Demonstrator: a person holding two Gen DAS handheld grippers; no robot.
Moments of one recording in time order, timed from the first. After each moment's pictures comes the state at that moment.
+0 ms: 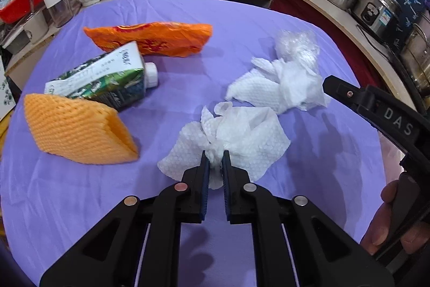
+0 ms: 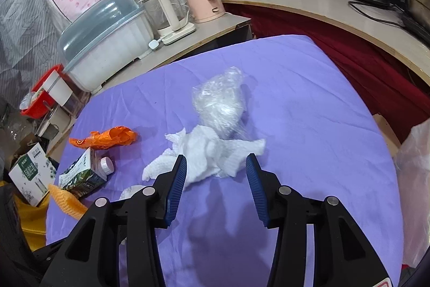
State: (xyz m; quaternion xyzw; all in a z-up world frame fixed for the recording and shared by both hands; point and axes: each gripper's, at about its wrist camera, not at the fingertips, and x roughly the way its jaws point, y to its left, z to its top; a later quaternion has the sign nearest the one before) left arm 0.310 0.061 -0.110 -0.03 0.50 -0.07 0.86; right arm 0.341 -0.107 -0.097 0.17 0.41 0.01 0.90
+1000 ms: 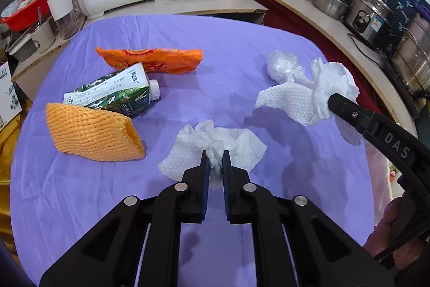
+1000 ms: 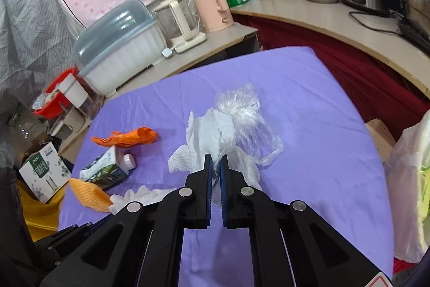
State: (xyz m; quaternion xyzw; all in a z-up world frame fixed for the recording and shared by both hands) left arm 0.285 0.053 -0.071 -0.03 0.47 -0.08 0.88; right arm 0.299 -0.111 -0.055 0.17 0.38 0.03 0.91
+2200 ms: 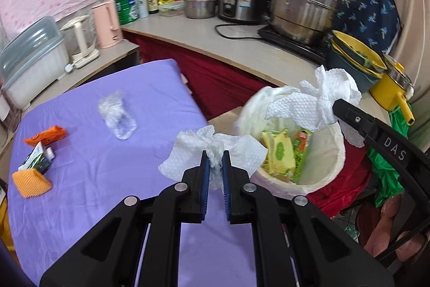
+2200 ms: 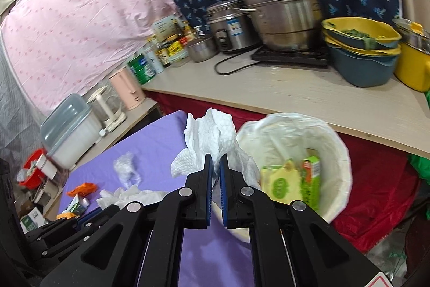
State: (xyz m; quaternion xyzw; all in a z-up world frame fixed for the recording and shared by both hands) left arm 0.154 -0.185 0.007 0.10 0.39 -0.27 0.88; right arm 0.079 -0.350 0.001 0.25 0.26 -0.16 0.92
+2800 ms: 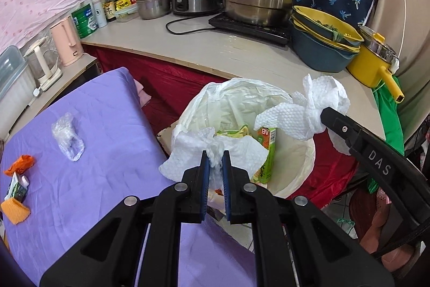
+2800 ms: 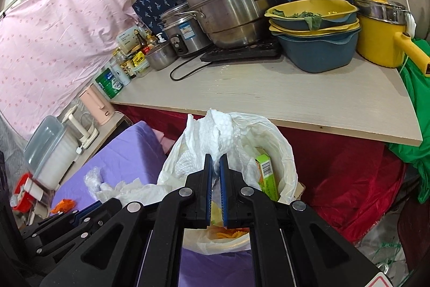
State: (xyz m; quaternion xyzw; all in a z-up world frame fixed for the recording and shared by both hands) left arm 0.137 -0.284 -0.008 0.15 0.39 -0.32 0.85; right arm 0.045 -0.425 -0.029 0.29 0.26 -0.22 0.89
